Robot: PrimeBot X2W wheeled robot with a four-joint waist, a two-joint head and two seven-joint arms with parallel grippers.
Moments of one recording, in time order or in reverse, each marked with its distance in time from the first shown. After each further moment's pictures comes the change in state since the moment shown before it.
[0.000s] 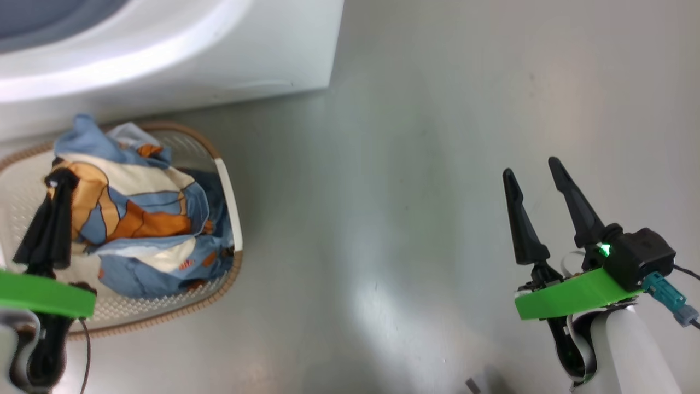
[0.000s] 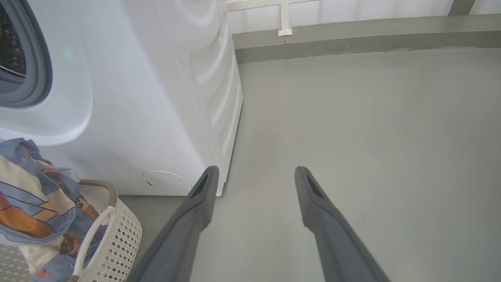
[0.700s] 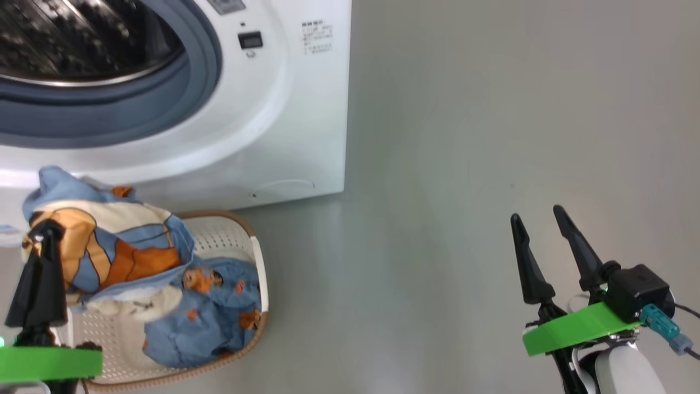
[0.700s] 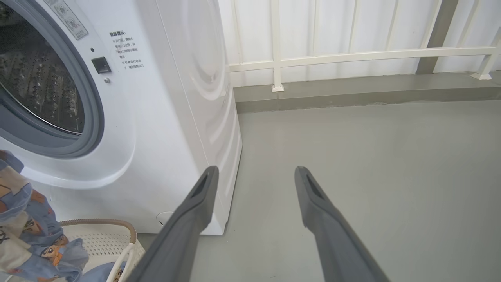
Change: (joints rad) left arm 0.291 -0.202 0.349 -0.232 0.339 0.000 0.000; right arm 0.090 0.000 -0.033 0.054 -0.001 0.000 0.000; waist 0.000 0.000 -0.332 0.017
